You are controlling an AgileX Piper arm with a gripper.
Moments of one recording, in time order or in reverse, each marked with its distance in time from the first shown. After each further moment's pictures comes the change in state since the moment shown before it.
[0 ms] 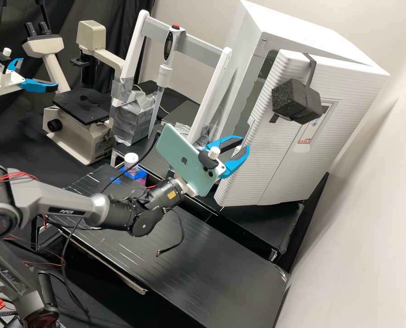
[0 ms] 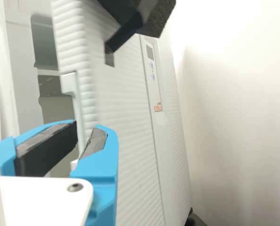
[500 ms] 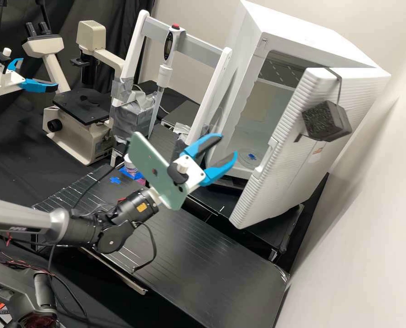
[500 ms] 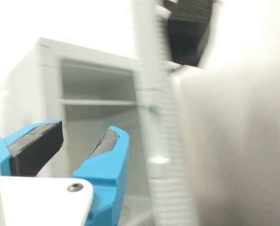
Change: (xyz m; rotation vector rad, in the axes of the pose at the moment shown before) arm -0.061 0.003 -0.022 0.026 0.114 0.047
